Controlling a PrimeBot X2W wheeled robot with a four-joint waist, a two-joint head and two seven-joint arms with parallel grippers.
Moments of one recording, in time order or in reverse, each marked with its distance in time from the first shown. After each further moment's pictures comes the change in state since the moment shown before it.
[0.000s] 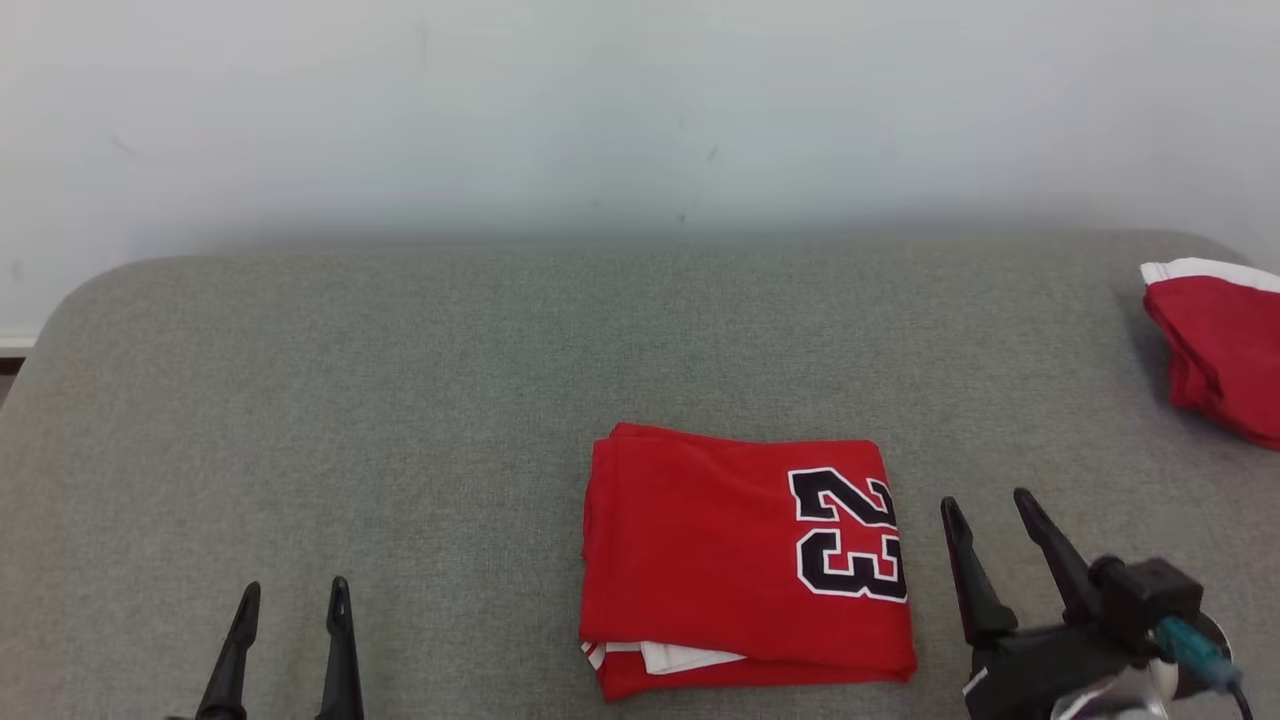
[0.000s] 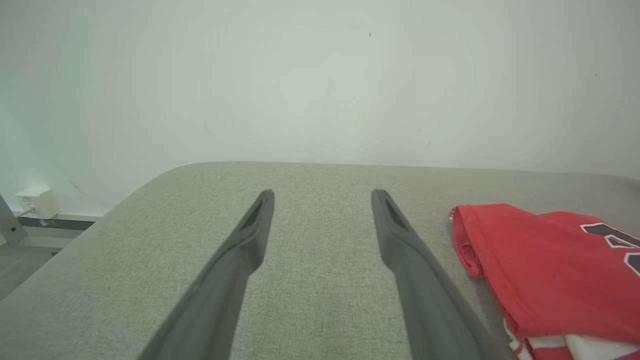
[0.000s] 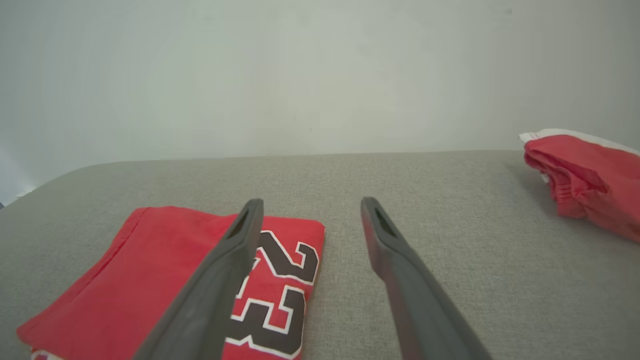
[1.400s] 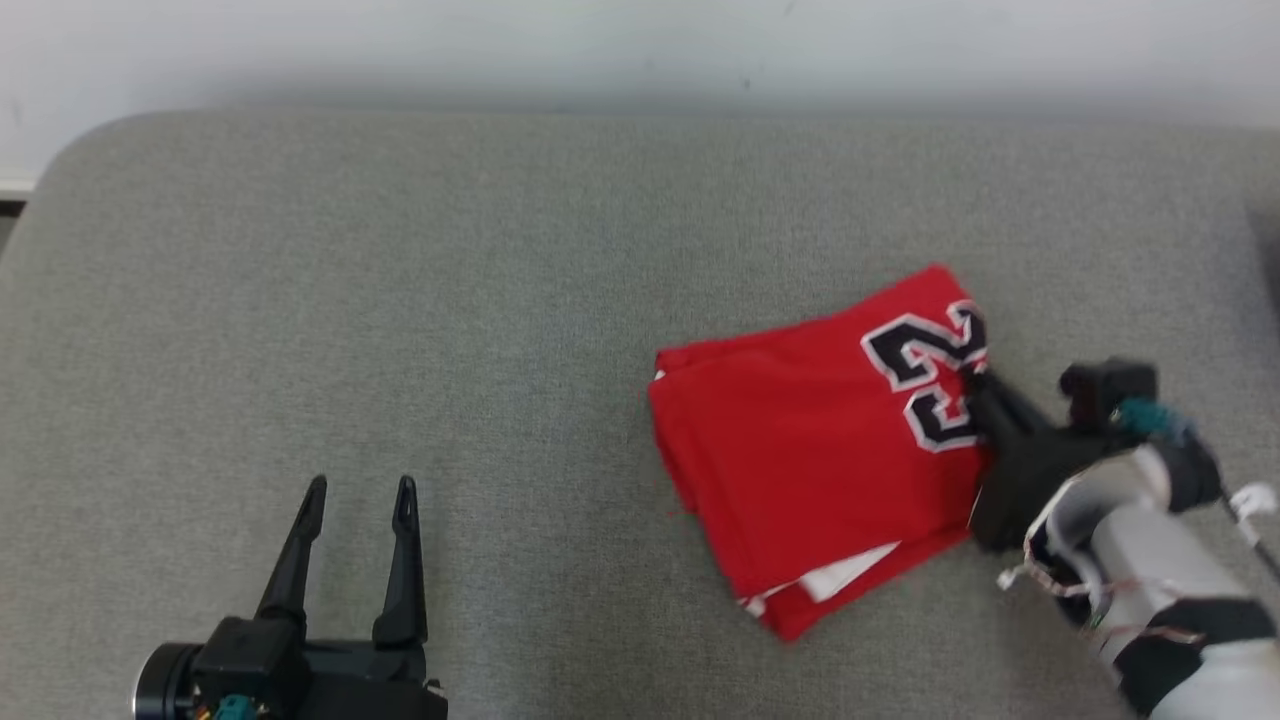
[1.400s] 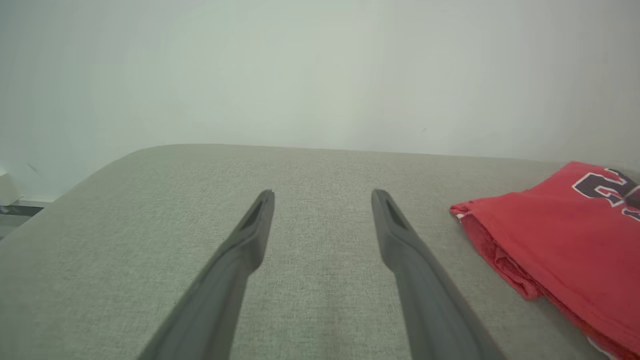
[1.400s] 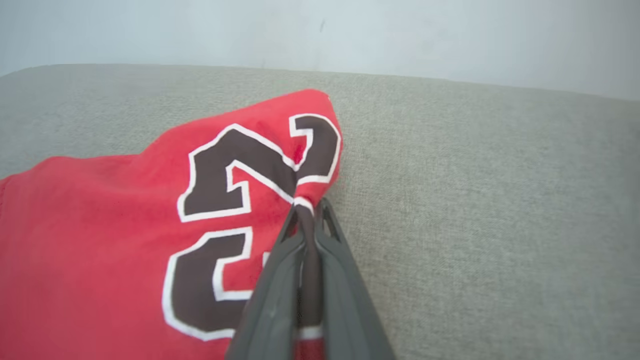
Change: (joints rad) left arm -0.149 -0.001 -0.123 0.021 -0.036 0.032 0.000; right arm -0.479 -0.095 0.212 0.508 0.151 0.000 0.112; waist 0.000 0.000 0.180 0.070
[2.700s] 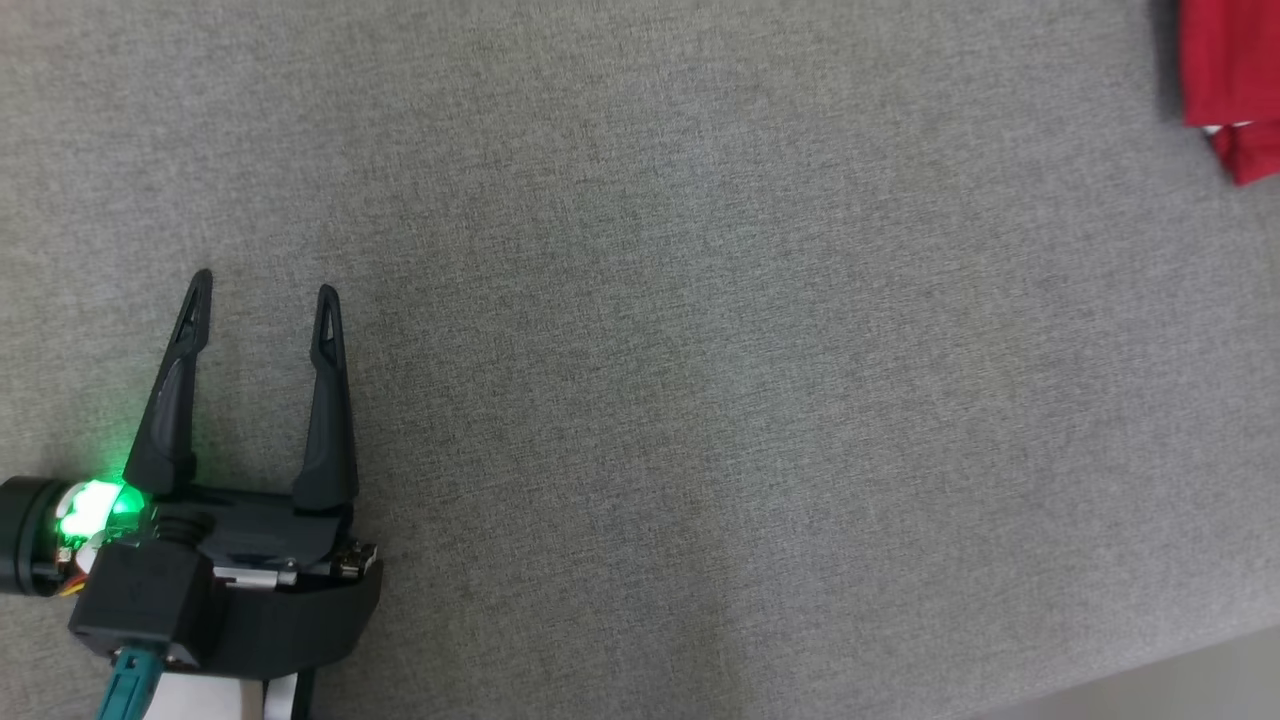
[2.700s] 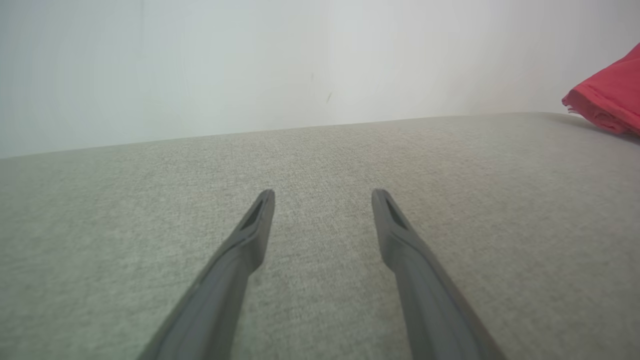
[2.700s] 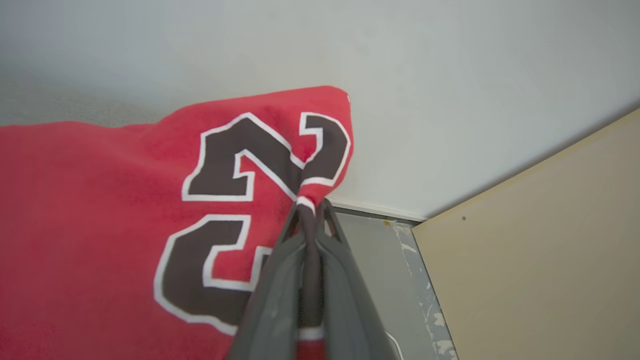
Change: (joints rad) left arm -0.183 0.083 0.010 -0.232 0.128 0.002 -0.001; right arm -0.550 -0.695 0.133 -0.086 0.190 0.000 0.076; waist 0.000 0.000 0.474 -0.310
